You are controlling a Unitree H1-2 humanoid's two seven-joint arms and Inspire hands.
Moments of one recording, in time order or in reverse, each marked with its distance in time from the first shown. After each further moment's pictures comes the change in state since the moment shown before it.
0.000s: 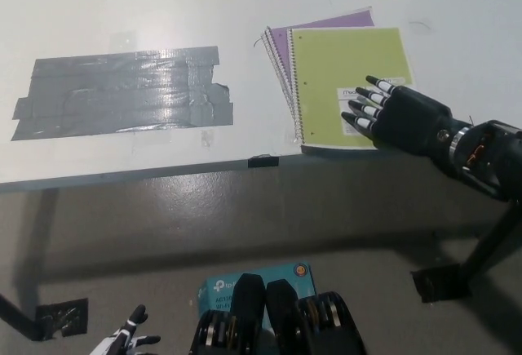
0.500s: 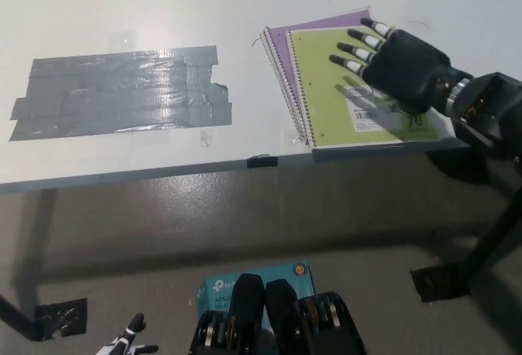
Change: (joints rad) left_arm 0.024 0.000 0.001 -0.001 0.008 0.000 0.000; right_arm -0.060 0.055 -0.188 -0.044 0.077 -0.033 0.053
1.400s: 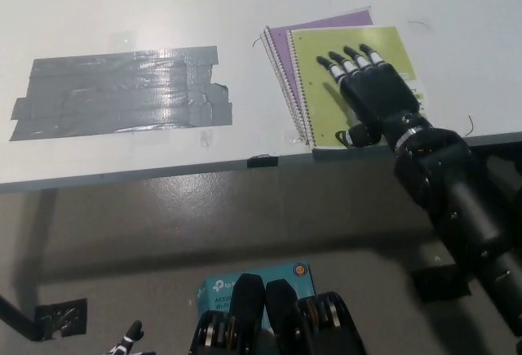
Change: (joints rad) left_arm 0.020 -0.011 0.009 0.001 -0.001 -0.001 0.000; right_arm 0.229 0.266 -0.348 -0.084 0.088 0.365 0.114
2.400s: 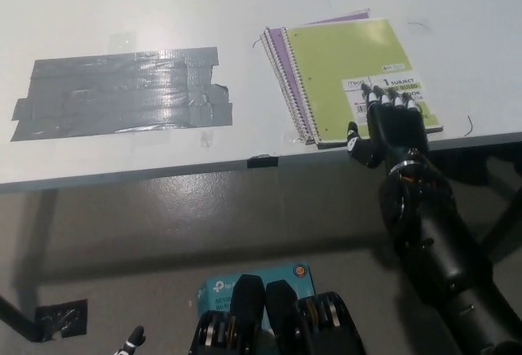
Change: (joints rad) left_arm 0.015 -0.005 -0.004 -0.006 0.012 0.000 -0.001; right_arm 0.094 0.124 -0.076 -0.001 0.053 0.354 0.002
